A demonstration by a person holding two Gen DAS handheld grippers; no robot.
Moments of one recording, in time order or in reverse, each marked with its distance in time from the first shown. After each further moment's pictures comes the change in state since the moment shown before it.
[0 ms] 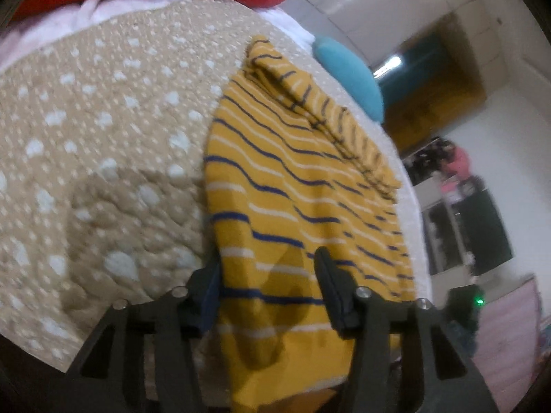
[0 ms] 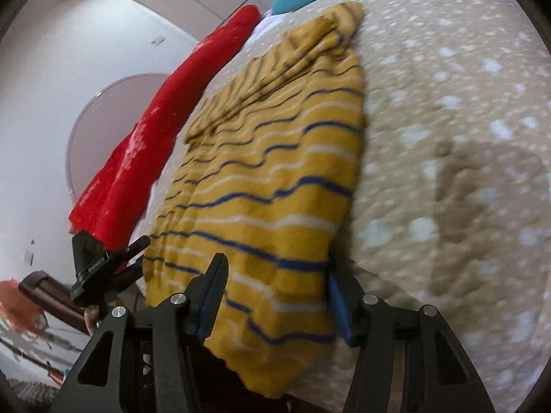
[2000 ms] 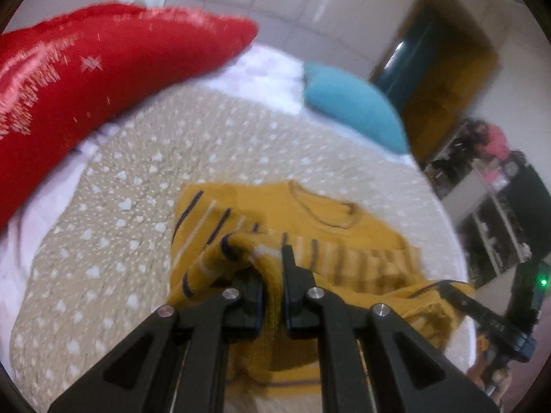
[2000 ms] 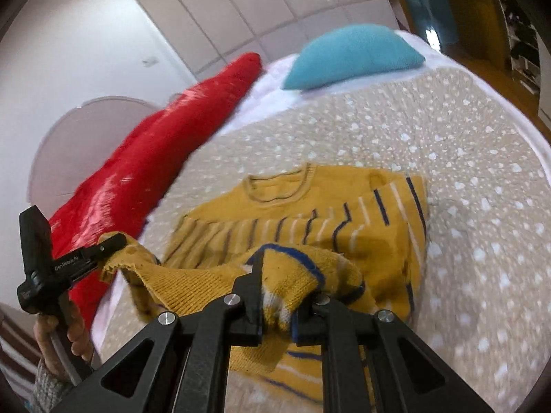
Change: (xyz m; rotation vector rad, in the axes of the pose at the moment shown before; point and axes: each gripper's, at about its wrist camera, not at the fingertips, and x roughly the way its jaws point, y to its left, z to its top) left arm 0.094 -0.117 0.224 0.232 -0.071 0.267; right arm 0.031 0.085 0.225 -0.135 -0.173 -0.229
